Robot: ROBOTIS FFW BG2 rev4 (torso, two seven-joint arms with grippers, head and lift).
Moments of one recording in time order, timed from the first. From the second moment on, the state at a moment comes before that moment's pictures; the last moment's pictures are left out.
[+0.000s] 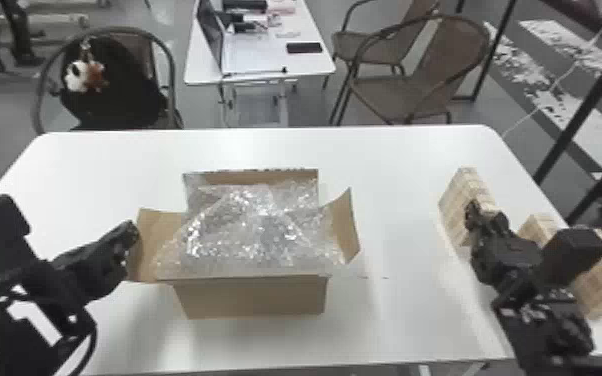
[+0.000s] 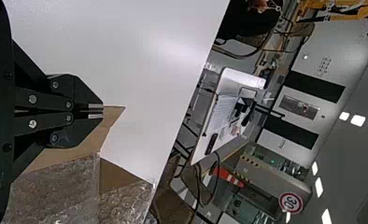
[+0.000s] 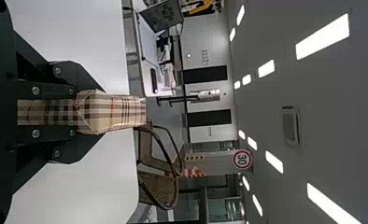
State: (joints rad) left arm 0.31 0.00 0.31 -2.27 0.50 0.81 -0.04; right arm 0.14 -0.15 -0.03 -1.55 -0.27 -0.20 0.13
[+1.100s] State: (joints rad) left arm 0.28 0.00 0.28 -2.27 0.47 0.83 -0.04; right arm -0.31 -0.32 0.09 -1.72 -1.55 1.12 0.19
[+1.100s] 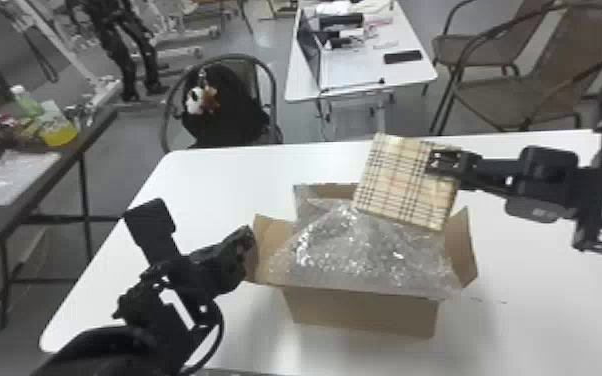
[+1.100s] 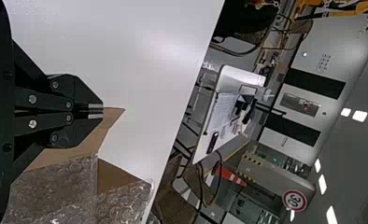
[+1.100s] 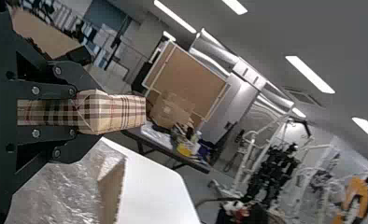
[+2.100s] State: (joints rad) left arm 0.28 0.00 0.28 -2.27 0.46 0.83 -0.04; right arm -0.37 -0.31 0.09 -1.67 -1.56 1.22 0.11
